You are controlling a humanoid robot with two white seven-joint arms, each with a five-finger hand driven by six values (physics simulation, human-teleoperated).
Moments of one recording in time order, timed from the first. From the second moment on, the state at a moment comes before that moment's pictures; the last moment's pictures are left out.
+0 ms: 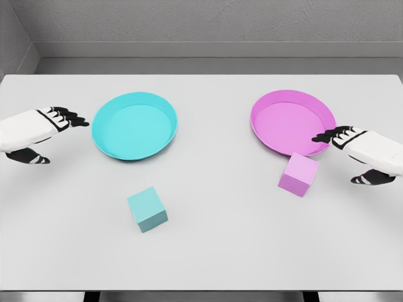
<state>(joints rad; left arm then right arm) -0.35 1.01 -0.42 -1.46 -0.41 -0.61 -0.26 -0.10 -1.17 0.40 -1.75 0.27 -0.32 0.14</state>
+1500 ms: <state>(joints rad) -0.36 0.87 -0.72 -1.77 -0.54 -0.61 -0.27 -0.58 -1.03 0.87 -1.75 0.48 -0.38 0.40</state>
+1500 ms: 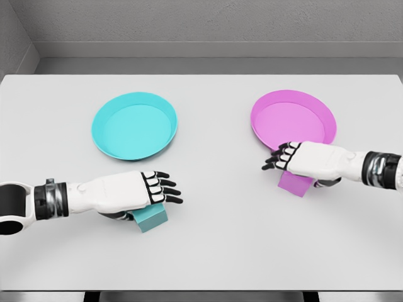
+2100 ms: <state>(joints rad) -0.38 0.87 -0.74 -1.77 -0.55 -0.61 -0.31 -0.59 -1.02 0.89 -1.74 0.54 -0.38 0.39</state>
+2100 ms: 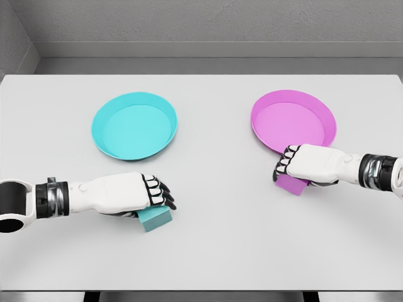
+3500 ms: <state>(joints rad) -0.70 0.75 -0.65 -1.36 -0.53 -0.61 -0.31 -0.70 -0.95 0.81 -1.73 0.51 0.01 0.39</state>
